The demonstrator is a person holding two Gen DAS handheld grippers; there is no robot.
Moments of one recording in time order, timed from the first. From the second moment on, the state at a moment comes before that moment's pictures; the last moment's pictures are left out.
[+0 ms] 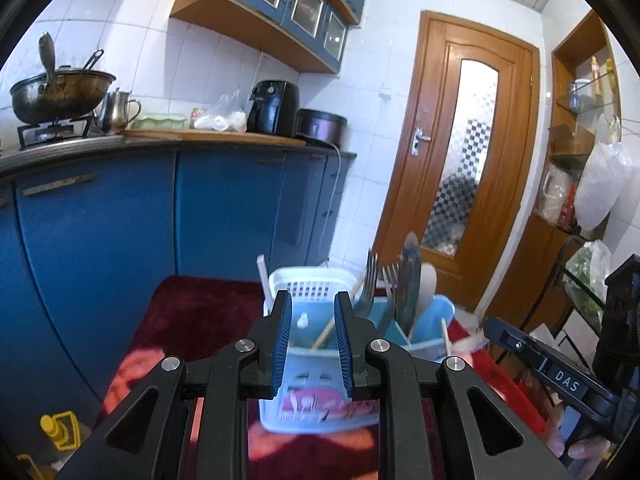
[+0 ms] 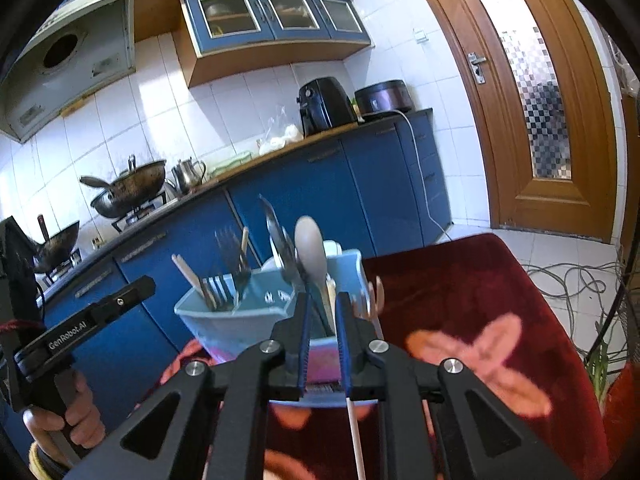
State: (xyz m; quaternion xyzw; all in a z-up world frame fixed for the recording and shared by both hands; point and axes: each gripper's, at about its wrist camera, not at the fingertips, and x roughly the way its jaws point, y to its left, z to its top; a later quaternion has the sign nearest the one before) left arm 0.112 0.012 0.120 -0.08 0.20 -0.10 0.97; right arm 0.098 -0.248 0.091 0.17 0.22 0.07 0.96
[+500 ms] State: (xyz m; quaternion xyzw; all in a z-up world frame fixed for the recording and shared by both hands) left arm 0.093 0.009 0.089 -0.06 0.26 -0.09 0.96; right arm 0.104 -0.236 0.059 0.12 0.30 0.05 0.95
